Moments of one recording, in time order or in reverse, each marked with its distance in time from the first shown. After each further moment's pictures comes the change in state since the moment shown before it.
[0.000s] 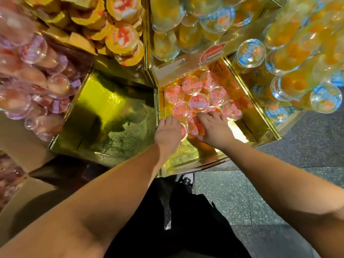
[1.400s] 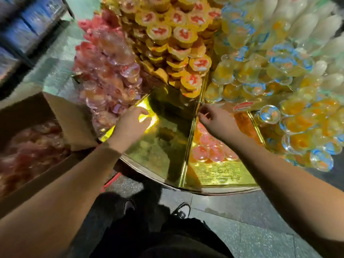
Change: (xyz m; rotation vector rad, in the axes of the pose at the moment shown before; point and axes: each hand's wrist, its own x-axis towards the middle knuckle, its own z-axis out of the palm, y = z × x) left_hand -0.156 -0.196 -0.076 -0.962 0.456 -0.513; right_hand 0.060 -0.151 -0.180 0.279 0.050 -0.002
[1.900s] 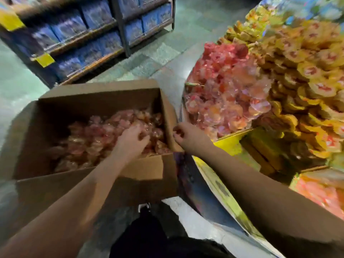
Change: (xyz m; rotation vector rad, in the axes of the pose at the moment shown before) left_hand -0.112 -0.288 -0.186 -0.092 0.170 -0.437; right_hand 0.039 -0.370 0.214 -0.107 -0.366 -0.481
